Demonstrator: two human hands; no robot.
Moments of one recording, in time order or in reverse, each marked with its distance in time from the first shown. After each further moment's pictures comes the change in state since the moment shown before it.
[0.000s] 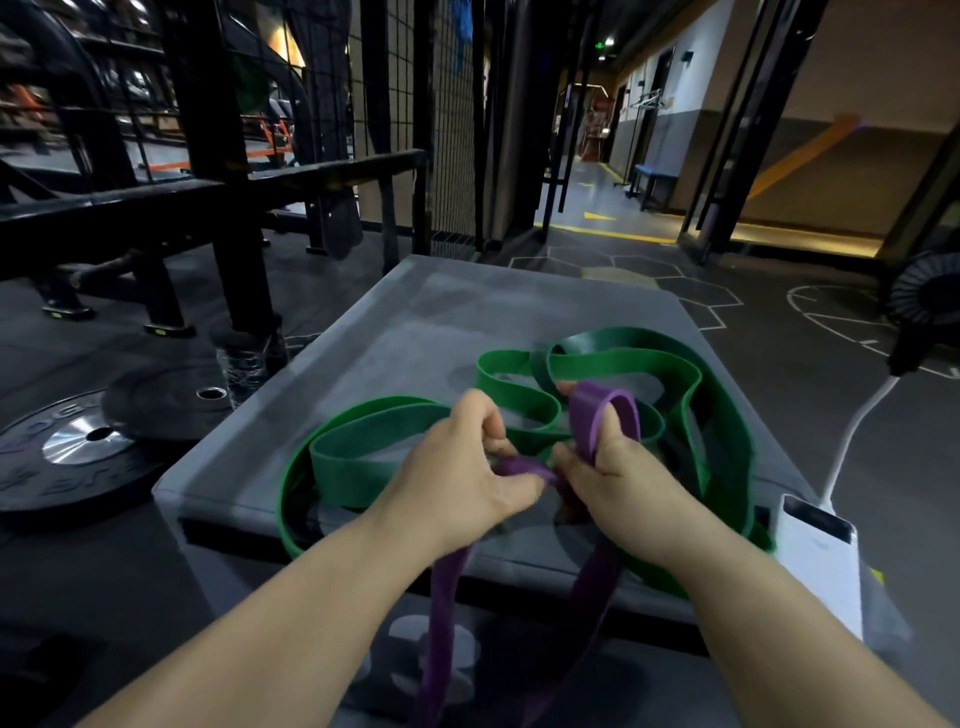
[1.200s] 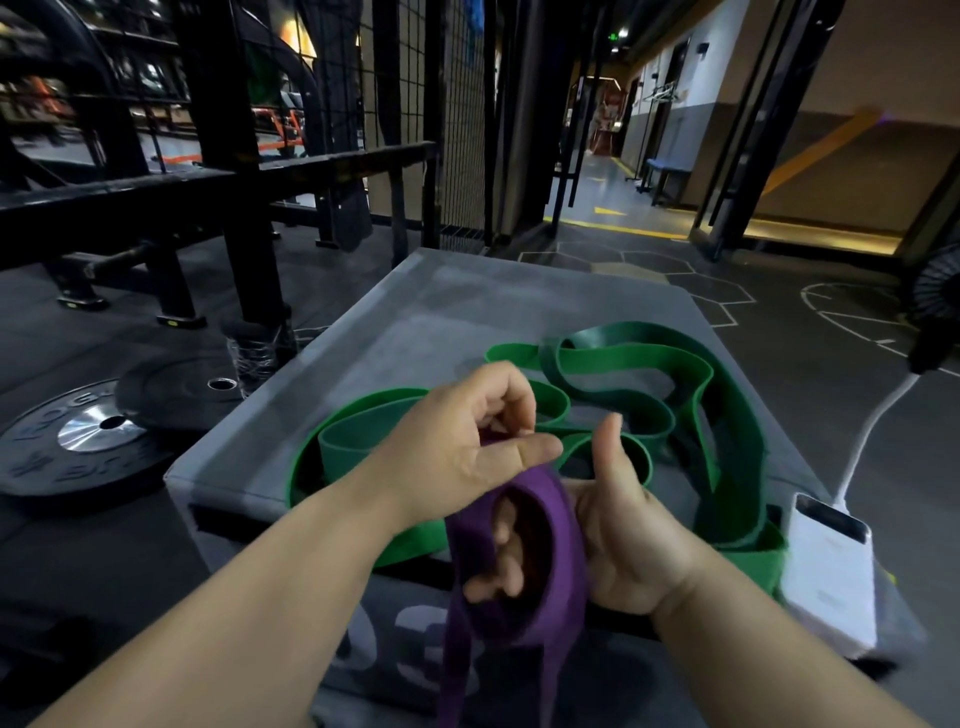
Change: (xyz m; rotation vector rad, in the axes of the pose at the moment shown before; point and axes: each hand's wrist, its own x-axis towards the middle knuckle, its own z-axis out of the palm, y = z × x) left_hand 0.001 0.007 -0.028 -0.294 -0.096 0.342; right_hand -0.014 0.006 0.022 1.049 -0.812 0.144
